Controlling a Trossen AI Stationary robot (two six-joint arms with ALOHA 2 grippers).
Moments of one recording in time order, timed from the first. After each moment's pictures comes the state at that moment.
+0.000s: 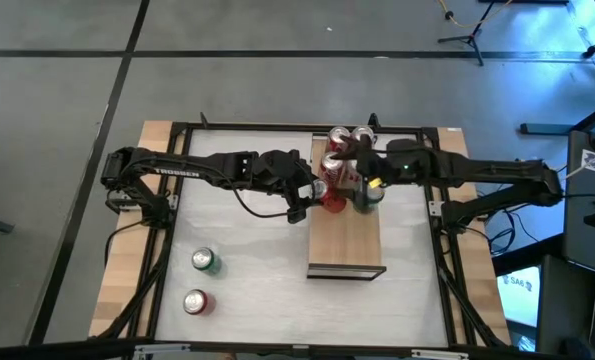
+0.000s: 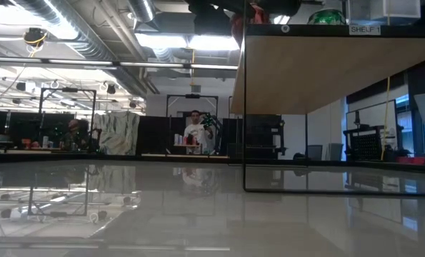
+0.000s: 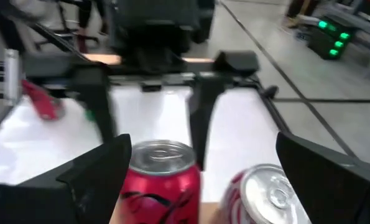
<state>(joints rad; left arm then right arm) 0.03 1.62 1.42 -0.33 -0.11 -0.07 -0.05 1.17 1.12 -0.28 0.04 -0.09</state>
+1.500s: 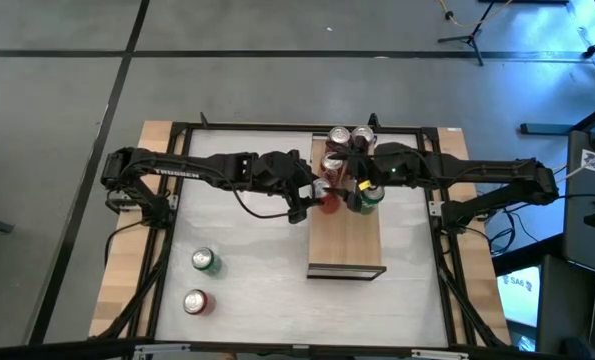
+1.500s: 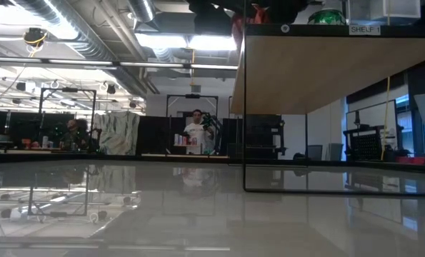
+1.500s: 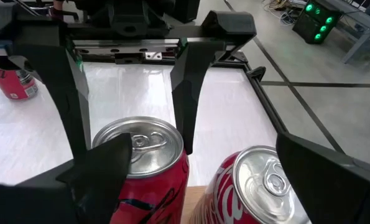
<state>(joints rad) 0.02 1.62 1.42 -0.33 -0.13 -0.07 -0.05 1.24 1.12 -0.33 0.13 -0.11</state>
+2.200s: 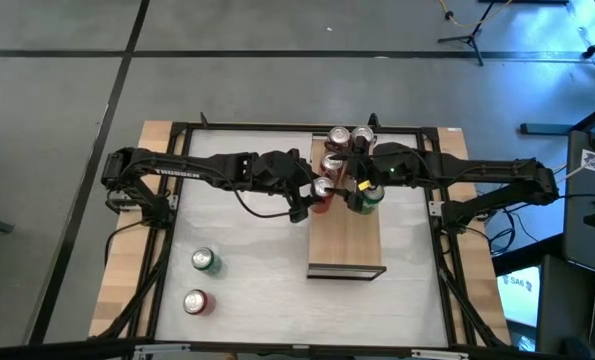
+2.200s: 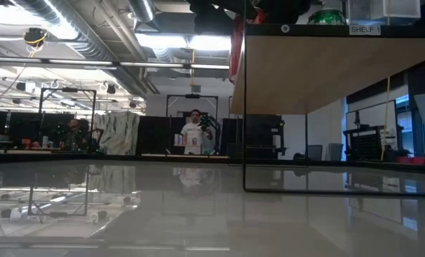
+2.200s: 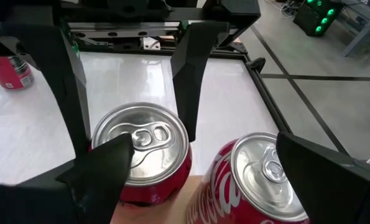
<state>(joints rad) 0.02 1.62 1.42 -0.30 -0.15 -0.07 -0.05 1.24 1.12 -0.35 0.13 -0.12</state>
